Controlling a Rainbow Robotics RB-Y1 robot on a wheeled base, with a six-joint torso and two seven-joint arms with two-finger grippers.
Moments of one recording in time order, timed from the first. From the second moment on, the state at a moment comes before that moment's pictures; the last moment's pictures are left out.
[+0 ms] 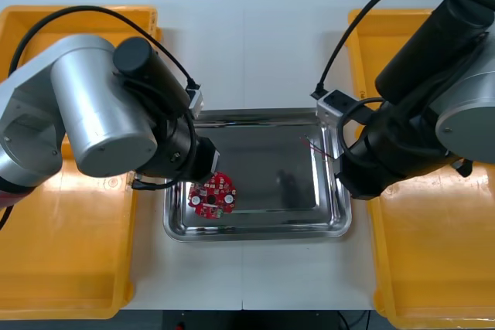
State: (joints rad) right arm -0.67 -0.75 0.43 -2.25 -1.01 1.91 1.19; left arm -0.71 0.71 -0.63 -2.10 0.84 1.67 -0.68
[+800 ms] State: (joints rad) right arm -0.76 -0.68 0.75 -2.12 -0.85 1.68 1.47; left arm -0.78 0.75 -0.33 -1.79 0.97 1.74 -1.20
